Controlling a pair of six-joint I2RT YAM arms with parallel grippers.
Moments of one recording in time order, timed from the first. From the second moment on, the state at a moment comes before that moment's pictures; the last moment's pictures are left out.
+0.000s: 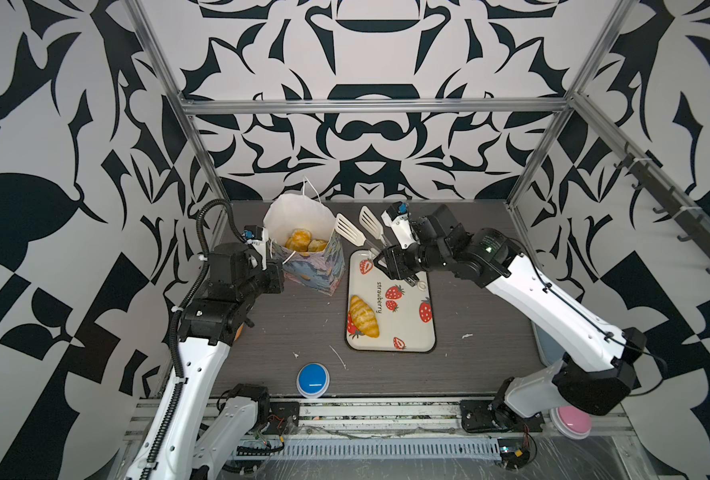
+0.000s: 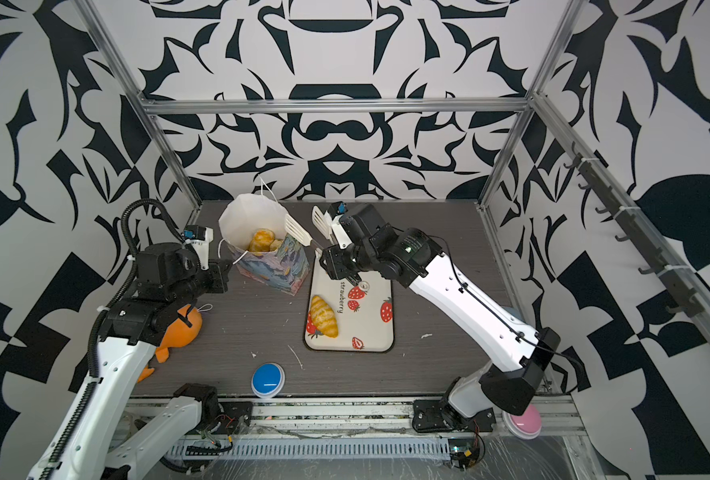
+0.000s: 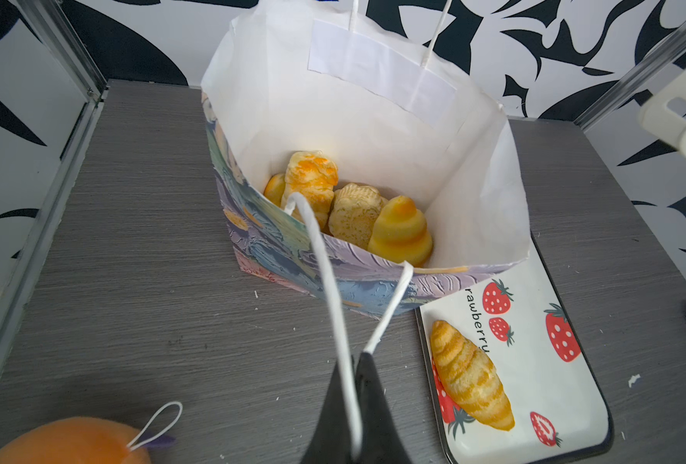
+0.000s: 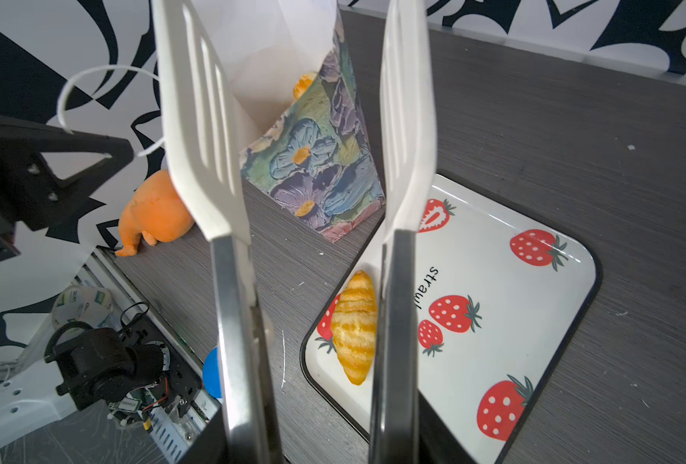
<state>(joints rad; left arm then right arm) -0.16 0.87 1.02 -0.72 0.15 -0.16 0.81 1.46 1.69 -0.99 -0.06 0.36</state>
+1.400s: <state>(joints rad) -0.16 0.87 1.02 -0.72 0.15 -0.16 0.79 1.30 1.03 -0.89 -0.13 0.45</state>
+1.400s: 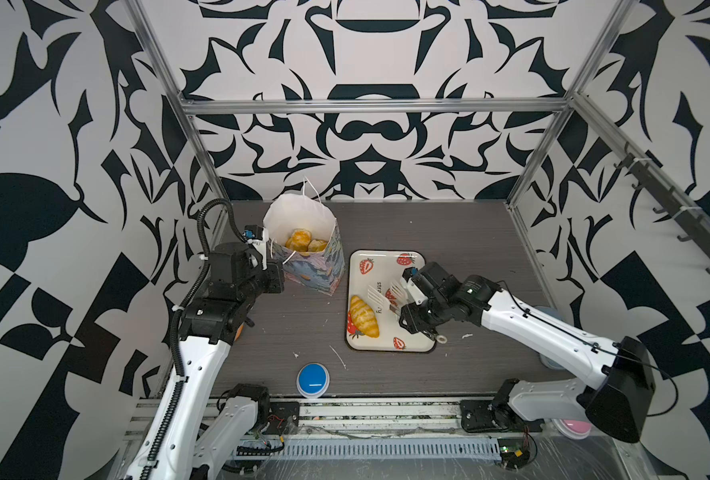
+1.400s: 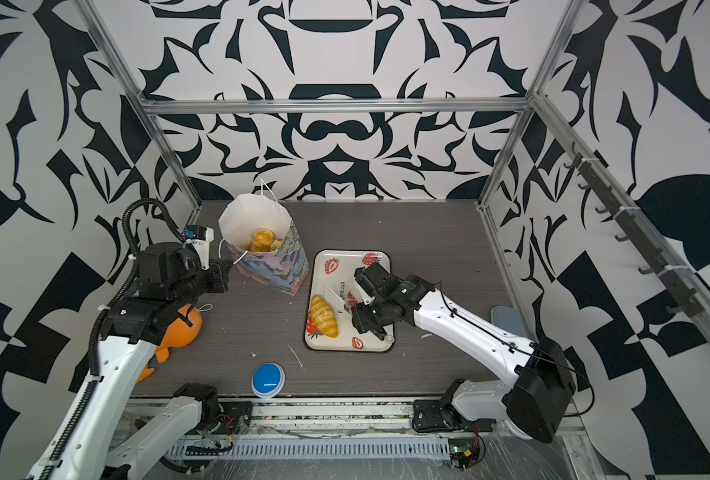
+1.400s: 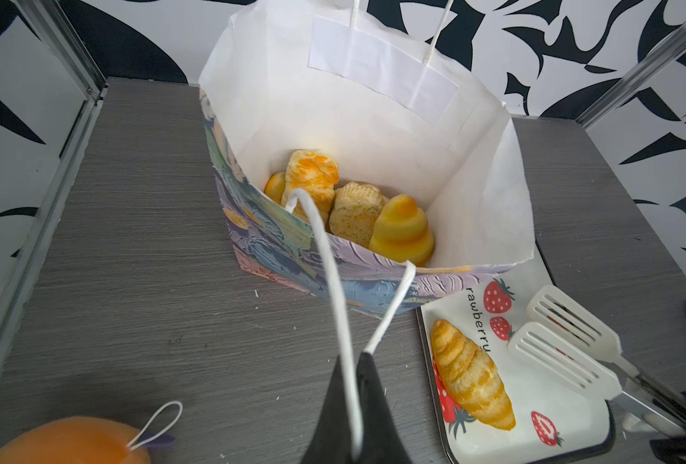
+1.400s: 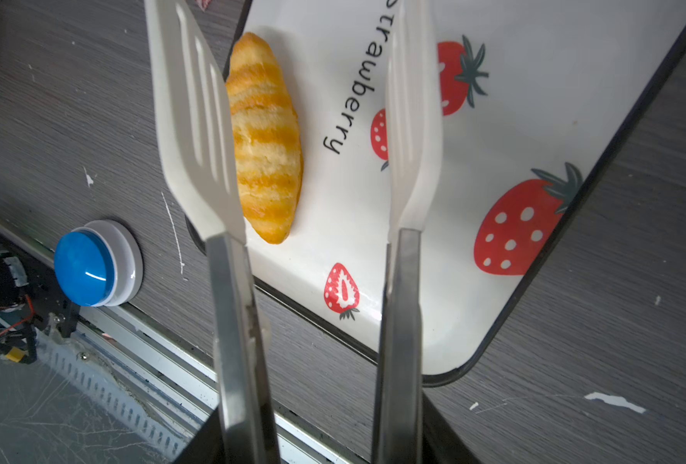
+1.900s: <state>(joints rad) -0.16 0.87 1.02 -0.72 0.15 -0.16 0.87 1.32 1.02 -0.86 -0.16 0.47</state>
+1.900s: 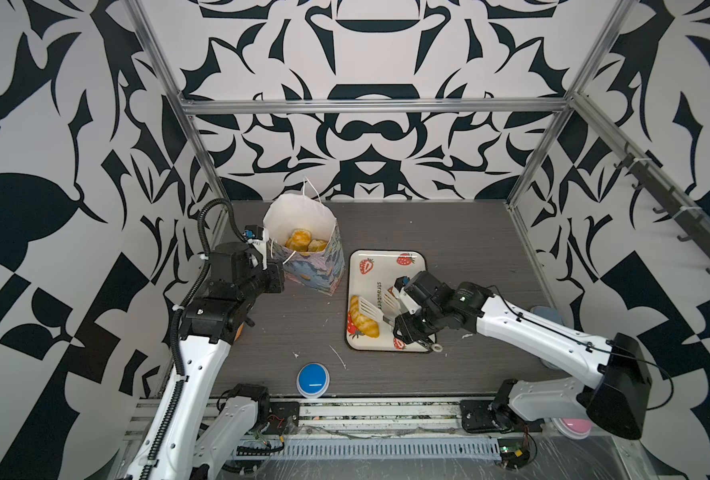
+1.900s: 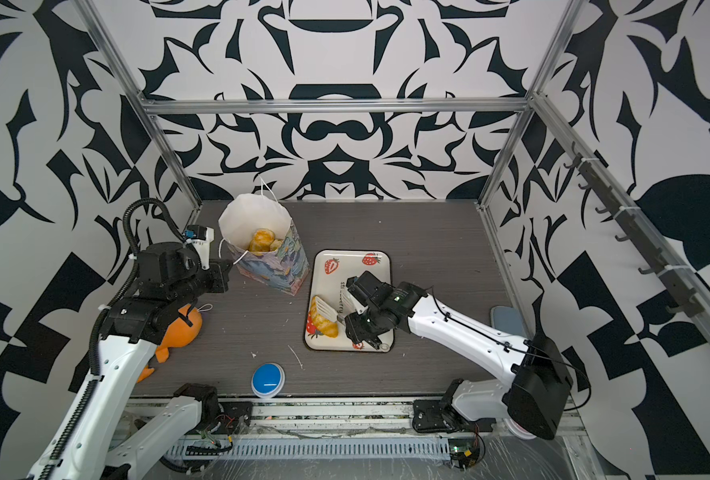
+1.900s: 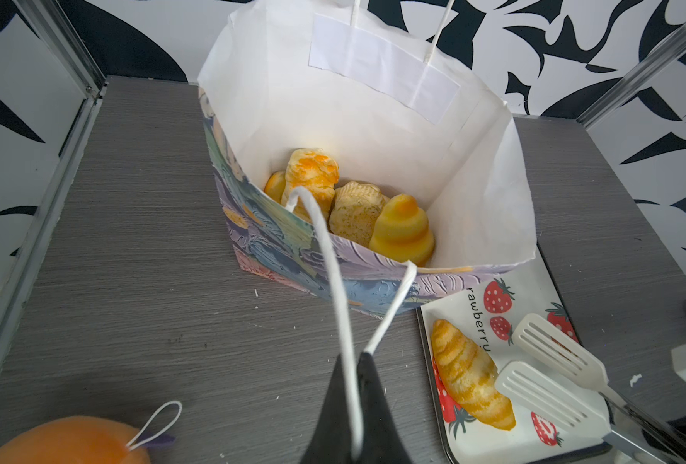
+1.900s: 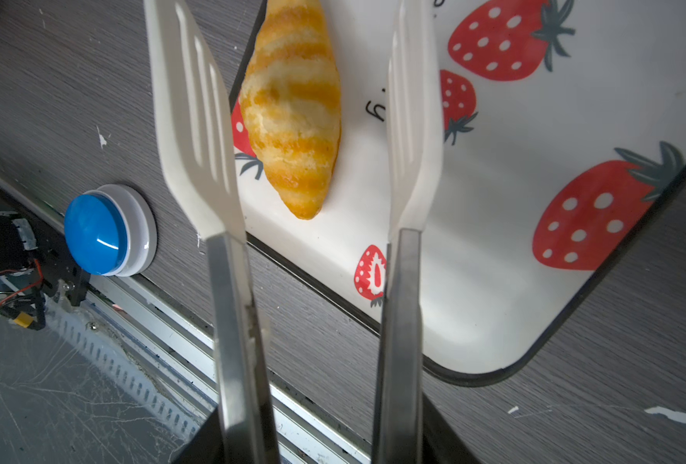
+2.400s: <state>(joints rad) -0.16 0.87 1.02 -0.72 0.15 -0.16 0.91 1.41 1.02 -0.81 -0.16 0.48</state>
